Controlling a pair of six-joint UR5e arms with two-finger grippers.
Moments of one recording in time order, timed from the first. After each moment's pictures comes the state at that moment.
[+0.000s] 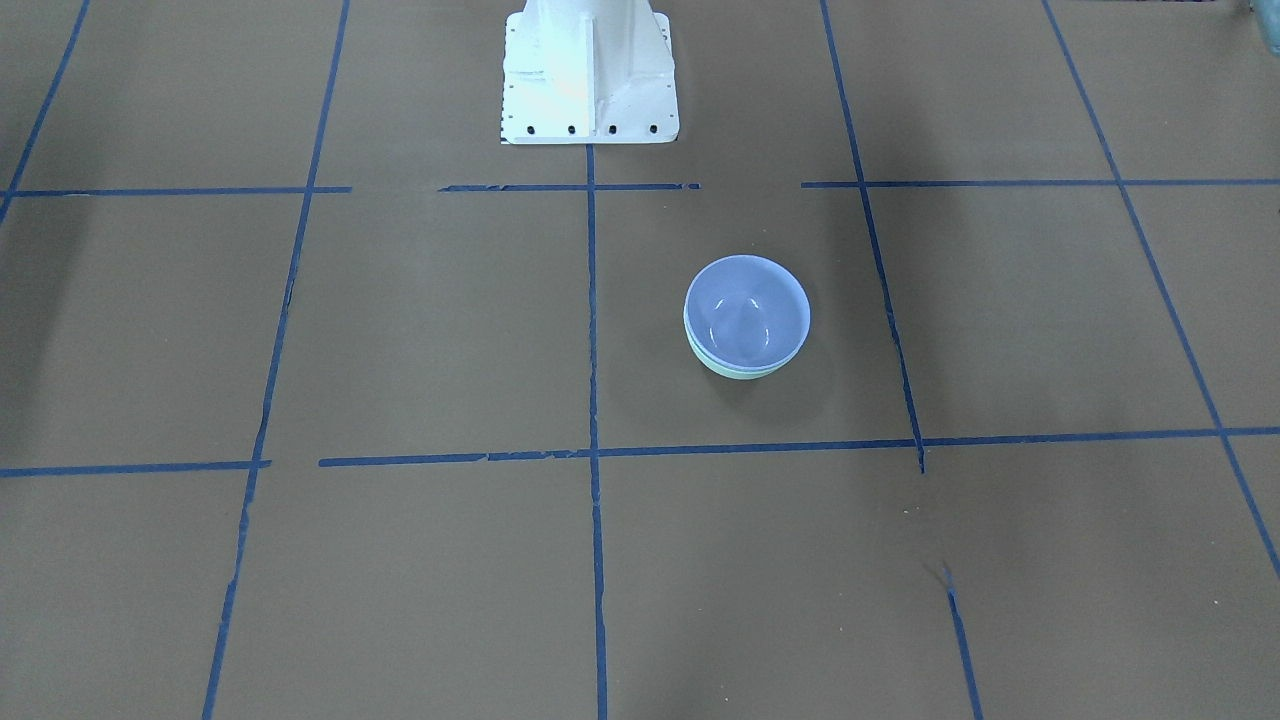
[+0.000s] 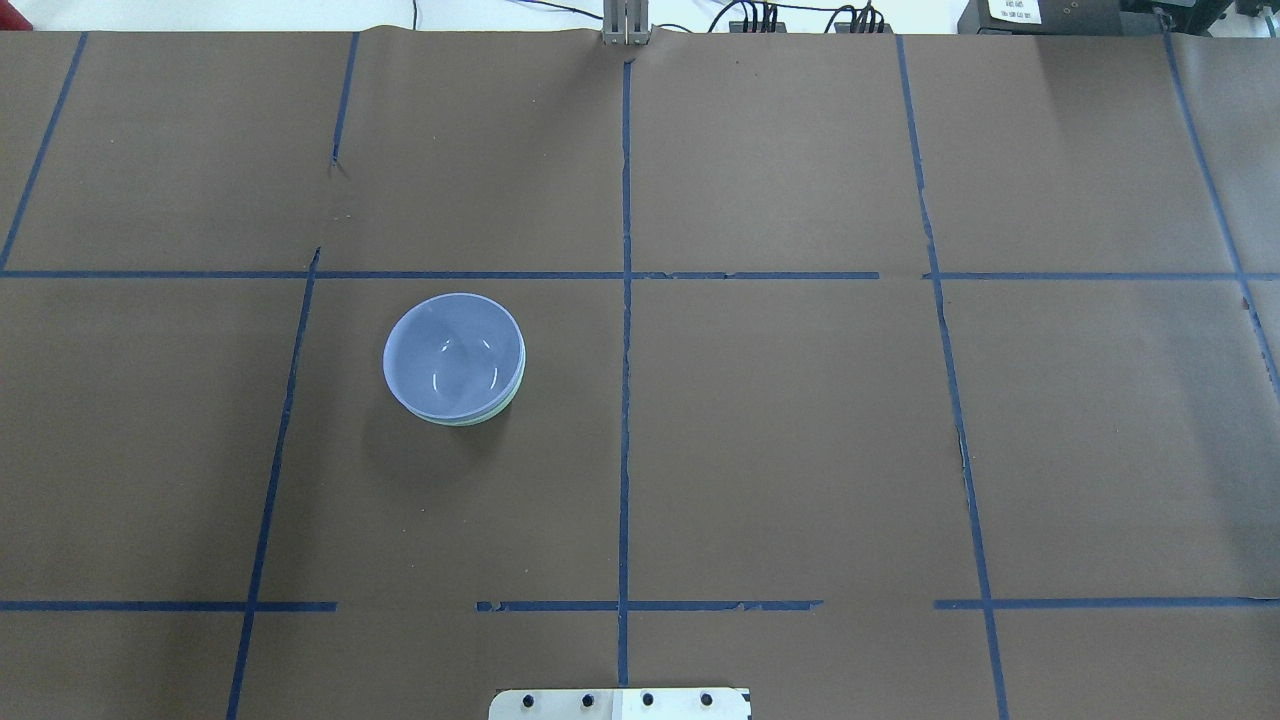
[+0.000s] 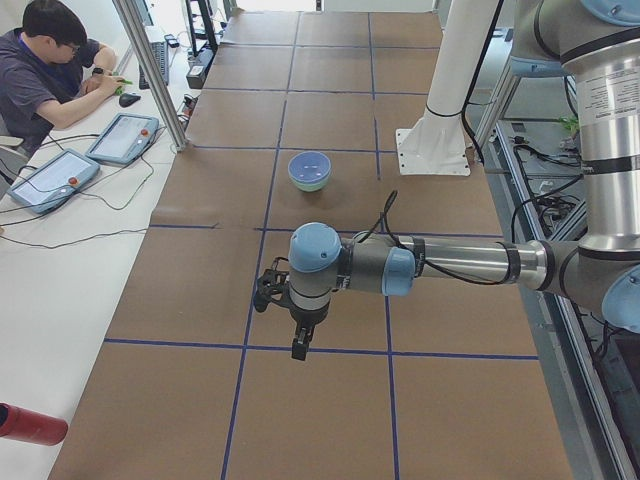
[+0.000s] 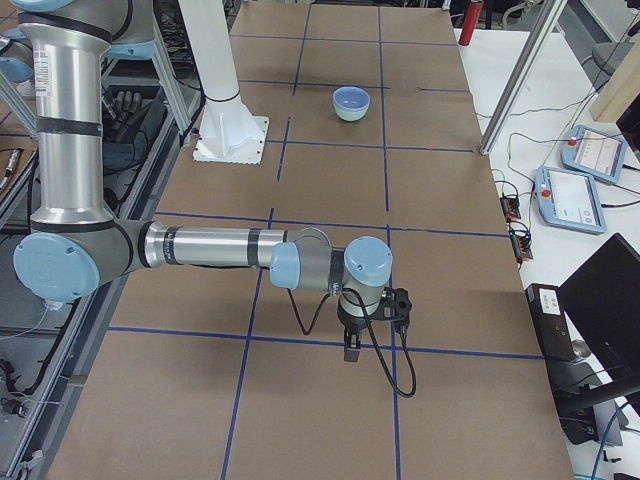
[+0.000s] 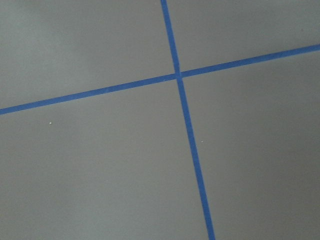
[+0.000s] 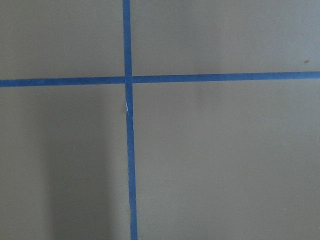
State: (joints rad) left arm -1.60 -1.36 -1.82 -1.61 -2.29 0.14; right arm 1.58 -1.62 1.64 -1.63 2.28 0.02
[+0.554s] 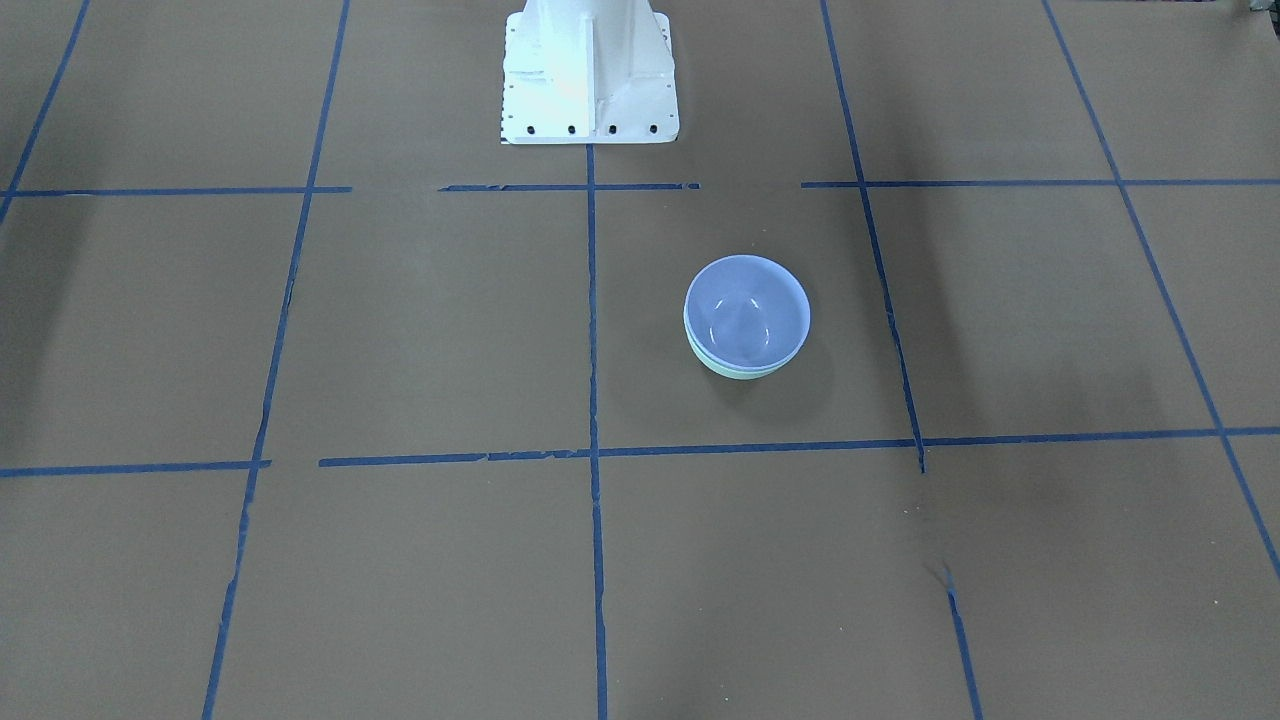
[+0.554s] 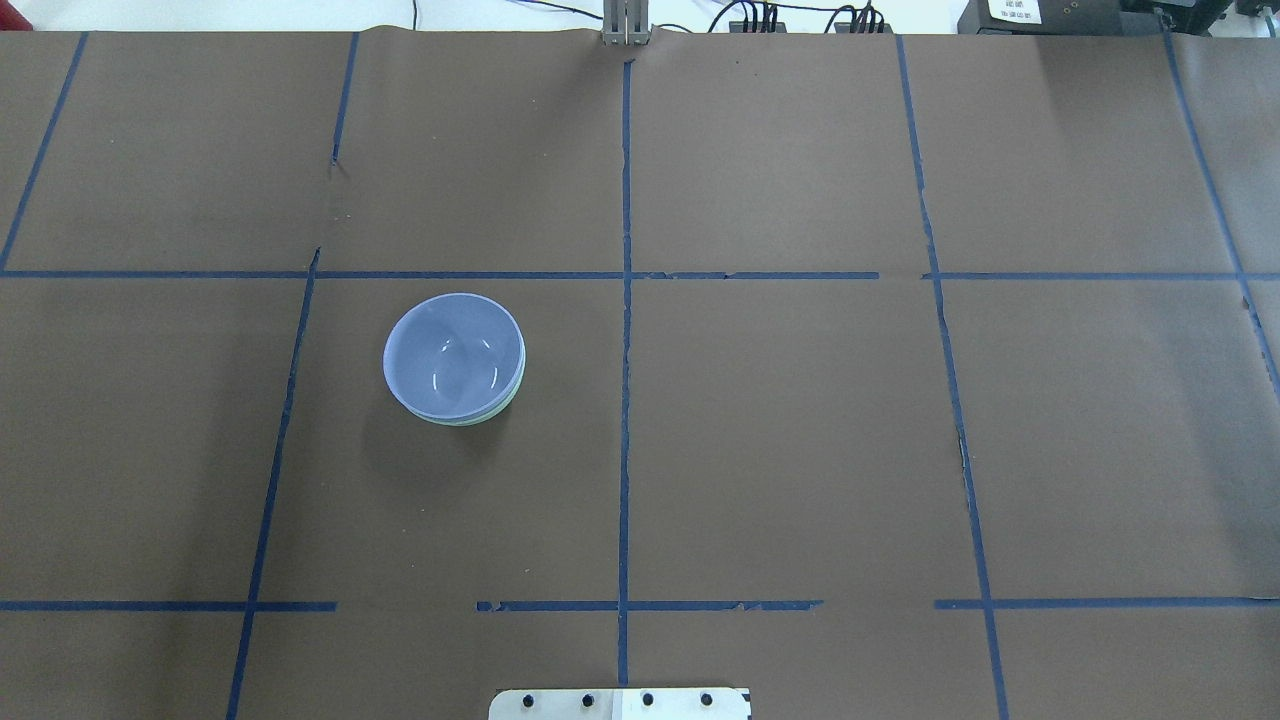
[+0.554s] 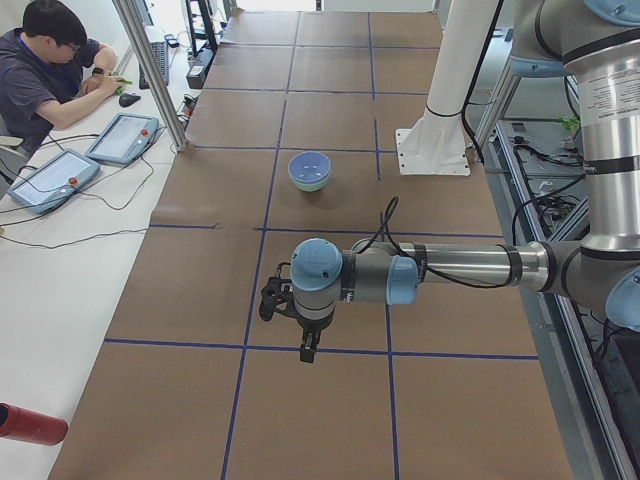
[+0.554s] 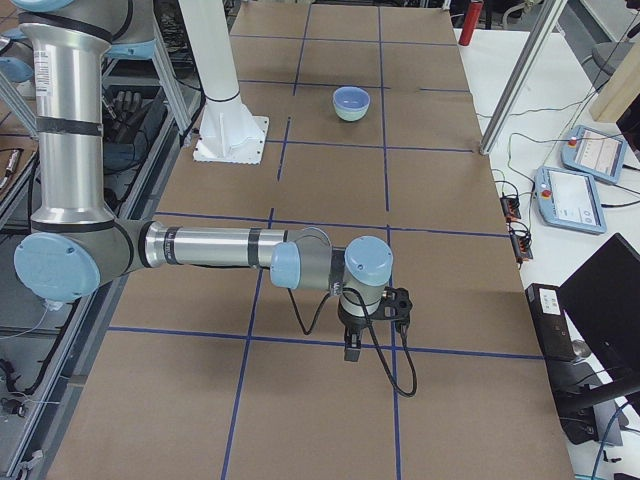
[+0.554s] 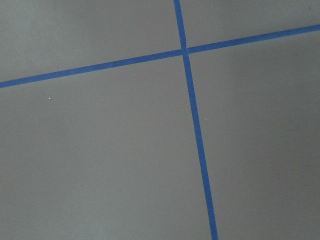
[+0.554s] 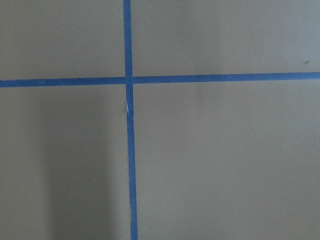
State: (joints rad) left arm -1.60 -1.36 -1.79 -1.60 -2.37 0.16; right arm 1.58 -1.62 1.64 -1.63 2.28 0.02
